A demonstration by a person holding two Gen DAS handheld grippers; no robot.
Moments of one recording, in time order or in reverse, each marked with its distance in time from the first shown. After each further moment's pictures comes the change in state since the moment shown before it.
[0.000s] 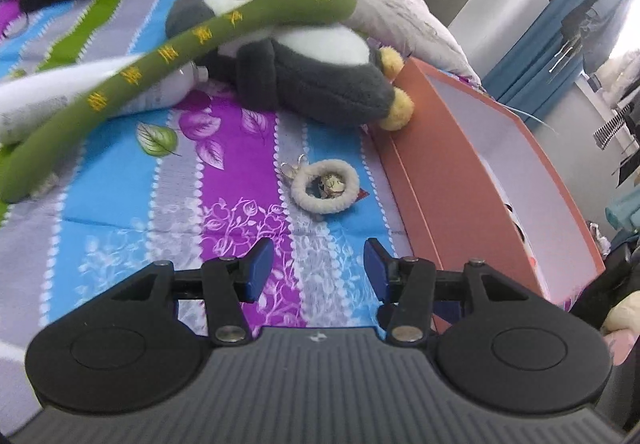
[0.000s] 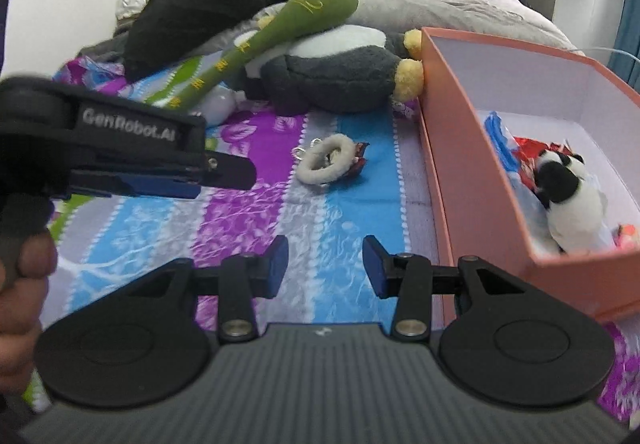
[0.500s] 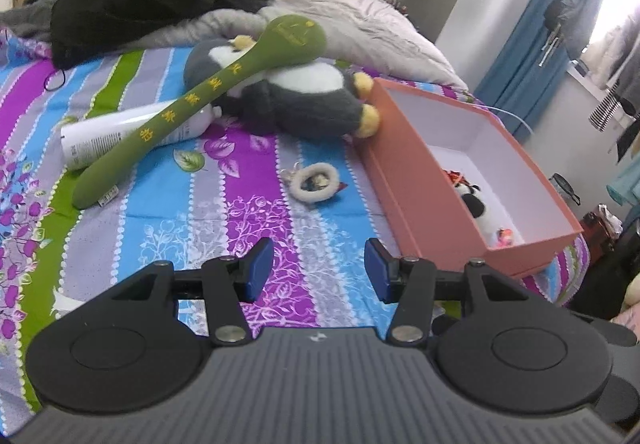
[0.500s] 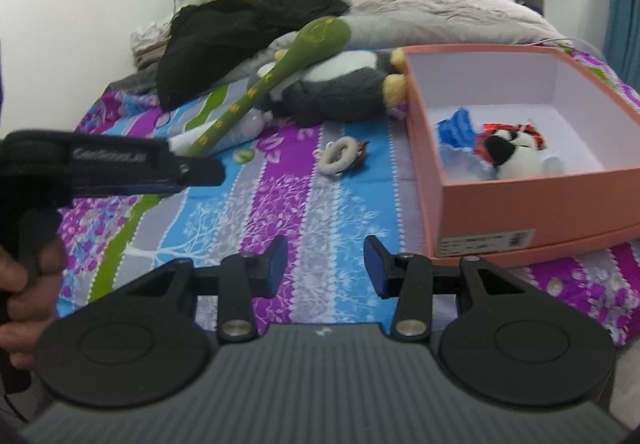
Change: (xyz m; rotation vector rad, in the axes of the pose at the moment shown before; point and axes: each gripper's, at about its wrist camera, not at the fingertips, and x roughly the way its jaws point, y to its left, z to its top) left arm -0.111 -0.035 -0.045 0.115 -0.098 0.069; right arm -0.110 -0.010 -0.023 0.102 -0.034 0.094
